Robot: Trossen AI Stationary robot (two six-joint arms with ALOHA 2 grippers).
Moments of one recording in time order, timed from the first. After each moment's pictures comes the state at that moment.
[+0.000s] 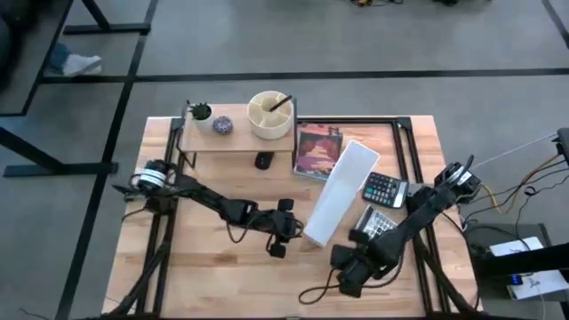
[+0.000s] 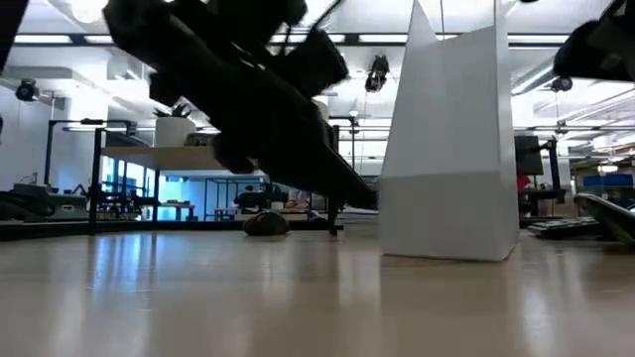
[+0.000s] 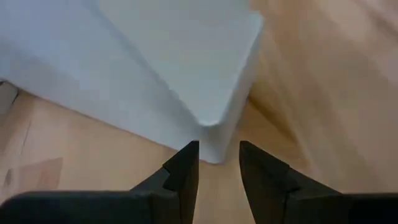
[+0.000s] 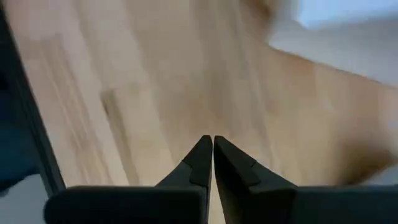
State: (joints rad) left arm -0.23 1.93 1.01 0.32 -0.12 0.04; right arm 0.67 1.77 1.25 -0.78 0.13 0.93
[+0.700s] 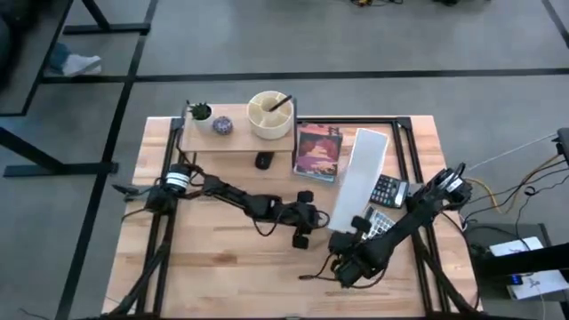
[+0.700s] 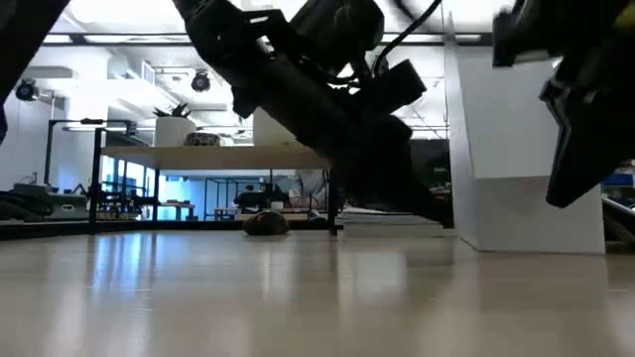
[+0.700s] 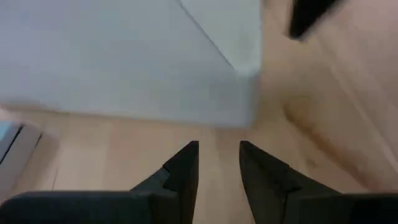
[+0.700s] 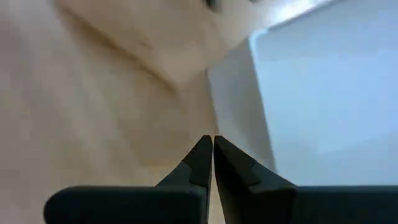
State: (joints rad) left arm -0.16 2.08 1.29 0.12 -0.13 0.11; right arm 0.63 1.82 1.17 -0.97 0.46 1.13
